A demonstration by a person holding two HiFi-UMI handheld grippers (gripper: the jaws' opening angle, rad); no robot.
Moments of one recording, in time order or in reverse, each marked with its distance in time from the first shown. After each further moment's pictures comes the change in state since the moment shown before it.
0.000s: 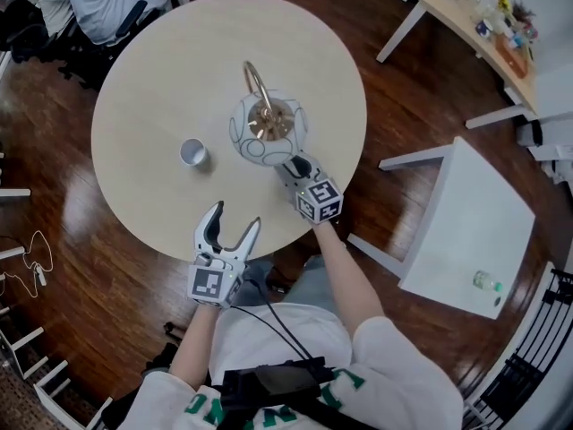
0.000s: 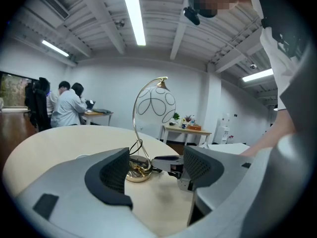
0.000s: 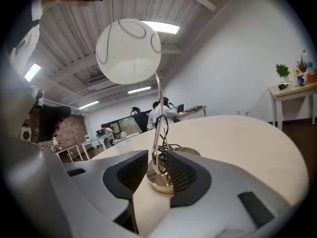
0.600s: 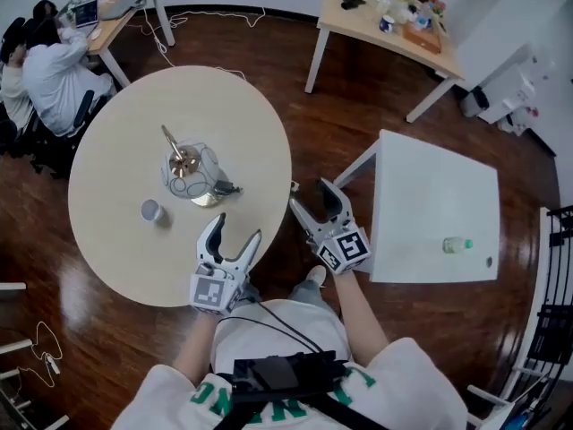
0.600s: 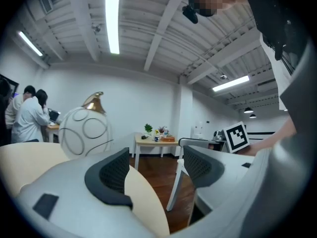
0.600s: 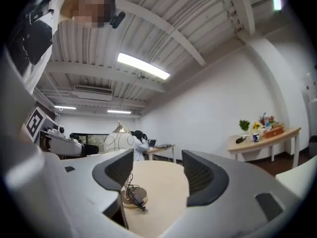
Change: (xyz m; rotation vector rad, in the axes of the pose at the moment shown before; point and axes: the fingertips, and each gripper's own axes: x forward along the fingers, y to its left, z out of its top) left arm 0.062 -0.157 0.071 0.147 -0.124 -0.289; right arm -0.289 -0.049 0.171 -0.146 -0.373 -0.358
